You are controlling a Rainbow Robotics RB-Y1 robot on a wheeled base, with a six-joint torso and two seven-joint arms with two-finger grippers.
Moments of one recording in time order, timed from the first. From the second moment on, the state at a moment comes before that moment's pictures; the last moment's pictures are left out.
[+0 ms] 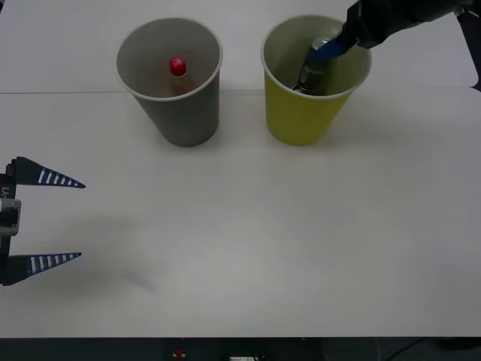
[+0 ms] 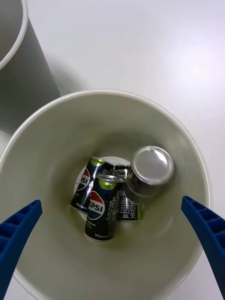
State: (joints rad) right arm -1.10 -0.75 0.27 -1.33 2.01 -1.36 -1.15; left arm 0.26 1.13 0.26 -2.01 -1.31 -1.13 -0.09
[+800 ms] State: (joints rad) right arm -0.78 -0.90 -0.05 -1.54 1.69 -1.43 -0.84; left arm 0.26 1.13 0.26 -2.01 -1.31 -1.13 -0.09
